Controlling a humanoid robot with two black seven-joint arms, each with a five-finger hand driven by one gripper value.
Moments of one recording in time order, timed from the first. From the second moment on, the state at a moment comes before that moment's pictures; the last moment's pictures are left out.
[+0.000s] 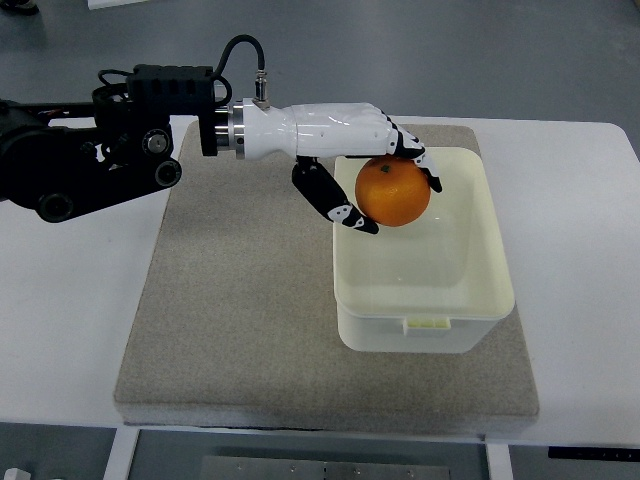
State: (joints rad) left arm -1.36 0.48 -0.06 -1.27 1.30 -0.01 -0.61; right arm 0.02 0.00 -0.10 0.19 -0.01 -0.15 0.14
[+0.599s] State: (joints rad) left arm -1.34 0.48 -0.06 -1.27 1.29 -0.01 -0.61; right arm 0.02 0.00 -0.10 0.19 -0.01 -0.15 0.14
